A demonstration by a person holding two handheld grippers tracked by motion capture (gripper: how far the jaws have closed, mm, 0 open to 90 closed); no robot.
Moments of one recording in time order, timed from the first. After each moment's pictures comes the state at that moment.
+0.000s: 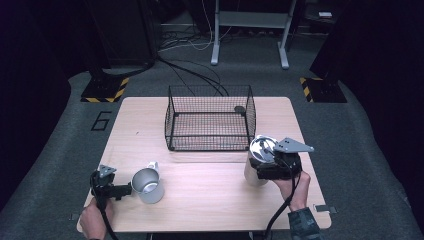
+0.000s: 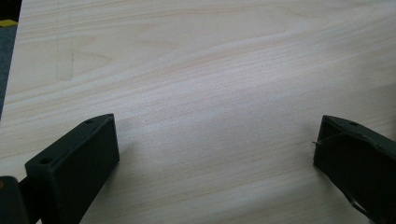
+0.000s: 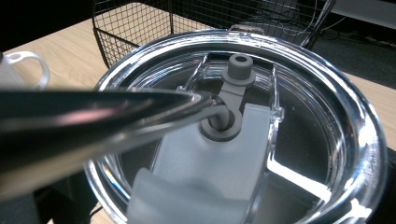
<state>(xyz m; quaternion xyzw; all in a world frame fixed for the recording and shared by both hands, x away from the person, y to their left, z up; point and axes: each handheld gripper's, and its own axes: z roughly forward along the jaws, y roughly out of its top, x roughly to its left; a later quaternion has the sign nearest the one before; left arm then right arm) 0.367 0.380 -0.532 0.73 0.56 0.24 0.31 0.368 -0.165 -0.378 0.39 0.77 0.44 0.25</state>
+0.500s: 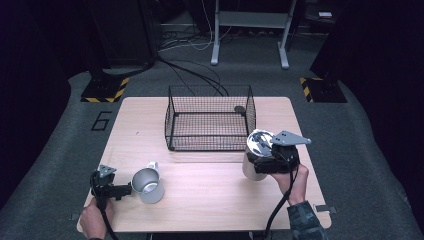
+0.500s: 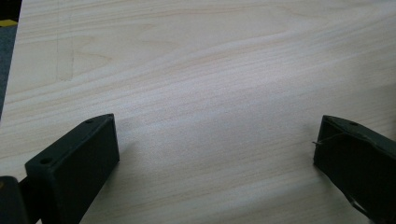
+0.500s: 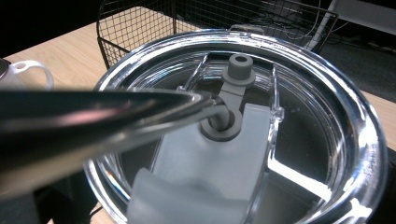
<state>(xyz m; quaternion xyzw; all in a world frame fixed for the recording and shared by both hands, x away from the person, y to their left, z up) 0.367 0.380 -0.532 0.73 0.56 0.24 0.31 0.377 -0.155 -0.361 0.38 0.78 0.44 0.24</state>
